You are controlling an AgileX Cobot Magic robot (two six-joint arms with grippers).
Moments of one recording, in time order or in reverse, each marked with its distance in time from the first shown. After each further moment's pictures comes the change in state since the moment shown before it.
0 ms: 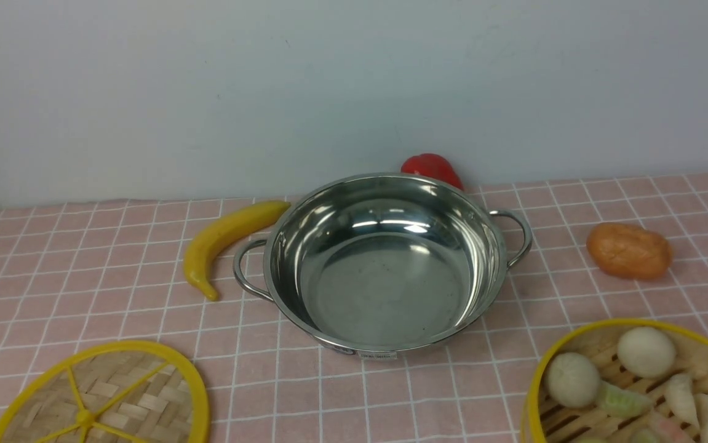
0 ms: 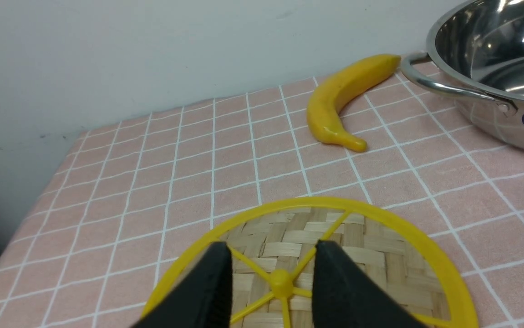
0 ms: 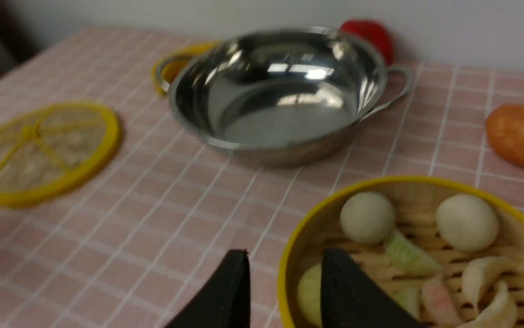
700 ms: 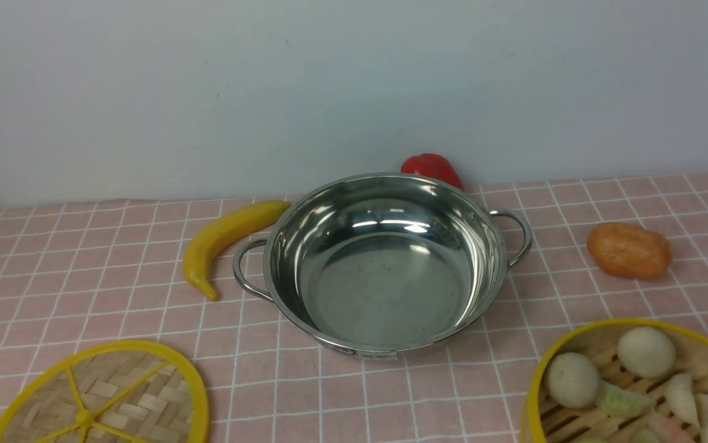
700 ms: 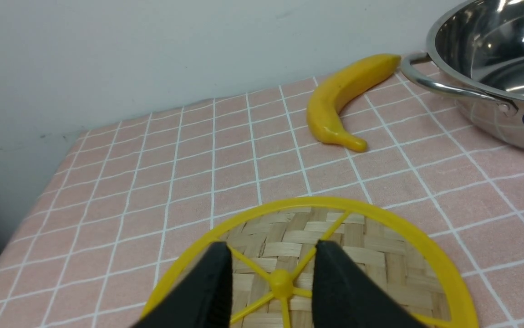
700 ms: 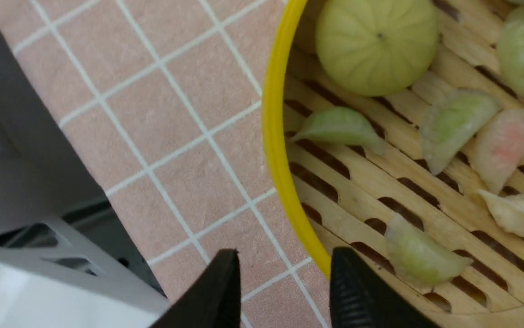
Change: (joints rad) right arm 0.417 0.623 -0.021 -0.430 0.039 -0.180; left arm 0.000 0.000 0.000 0.000 0.000 0.000
